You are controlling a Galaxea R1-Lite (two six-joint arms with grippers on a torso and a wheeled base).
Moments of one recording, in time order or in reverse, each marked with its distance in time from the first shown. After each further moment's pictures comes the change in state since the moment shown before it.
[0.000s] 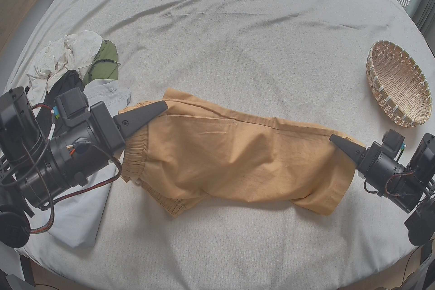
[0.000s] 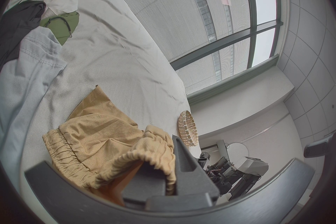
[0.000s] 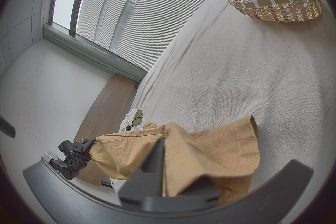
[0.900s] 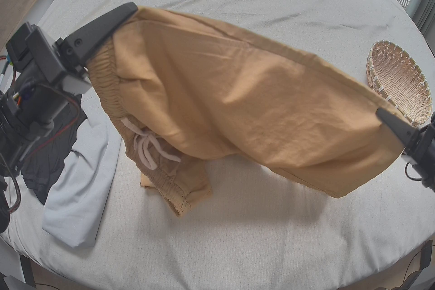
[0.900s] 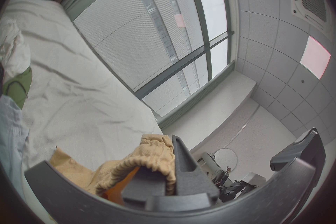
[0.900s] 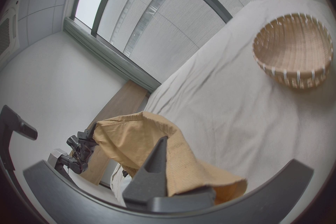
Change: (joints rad) left arm 0.000 -0.083 -0.144 -0.204 -0.080 0.087; right arm -0.030 -0.499 -0.128 0.471 0.000 -0.119
